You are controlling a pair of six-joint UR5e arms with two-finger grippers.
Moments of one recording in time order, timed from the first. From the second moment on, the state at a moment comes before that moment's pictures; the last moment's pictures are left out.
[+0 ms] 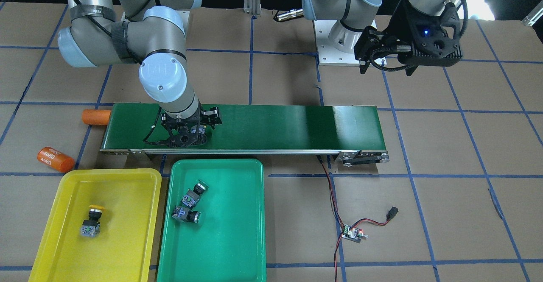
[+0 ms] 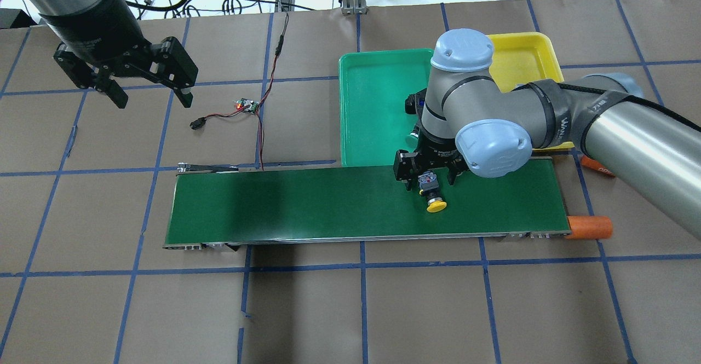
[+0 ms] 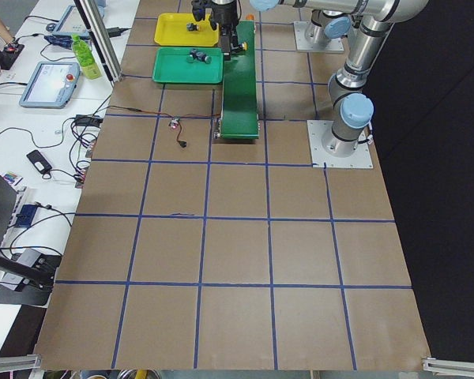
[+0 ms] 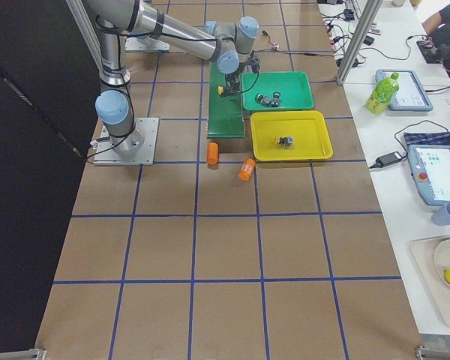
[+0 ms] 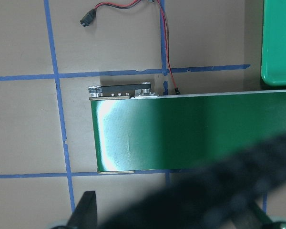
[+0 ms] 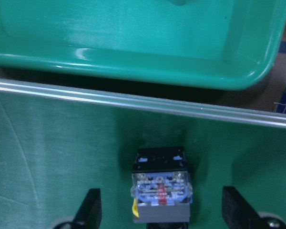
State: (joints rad) left arm -1.53 -1.58 -1.45 -1.75 1.59 0.07; right arm 1.74 -1.32 1.89 -1.93 -1.50 0.04
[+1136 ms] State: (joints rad) left arm -1.53 -1.58 -1.45 -1.75 1.59 0.07; right arm 1.54 -1.26 1.65 -1.98 -1.53 0.03
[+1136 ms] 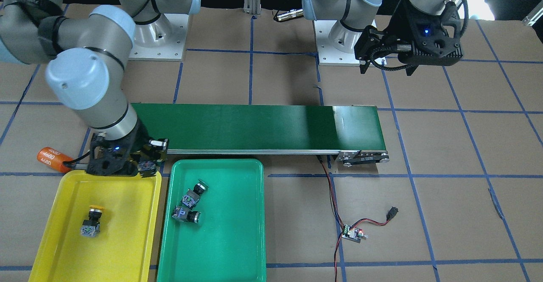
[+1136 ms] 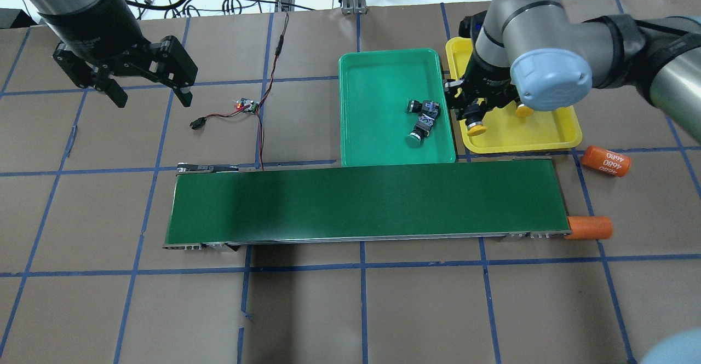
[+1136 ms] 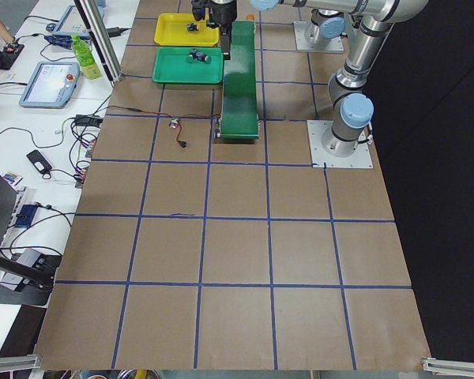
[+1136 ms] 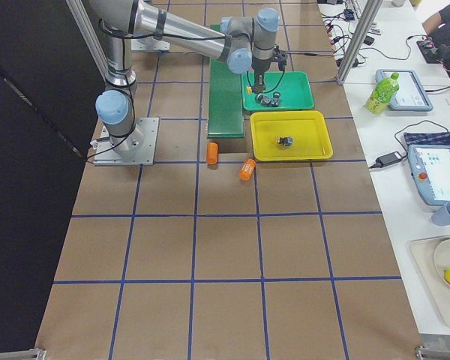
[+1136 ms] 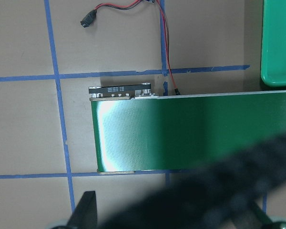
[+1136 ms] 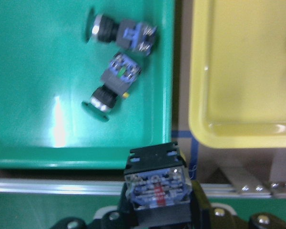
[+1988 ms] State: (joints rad) left arm -1.53 -1.58 -1.45 -1.75 1.59 0.07; right arm 1.44 -1.00 1.57 -2.14 -1.56 0.09
